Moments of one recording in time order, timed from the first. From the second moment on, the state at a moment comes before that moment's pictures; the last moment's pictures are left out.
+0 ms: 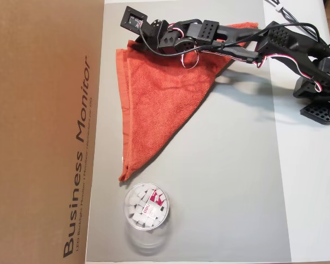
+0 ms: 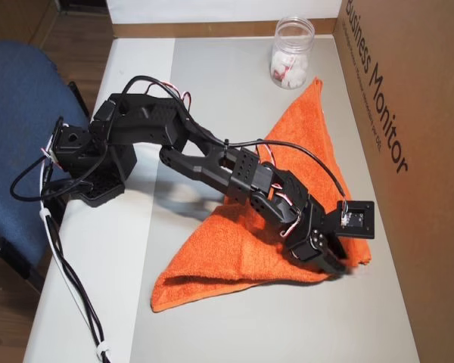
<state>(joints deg) 20.7 19.3 25.0 25.0 81.5</state>
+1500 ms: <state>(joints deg) 28.2 72.8 72.3 25.2 97.2</state>
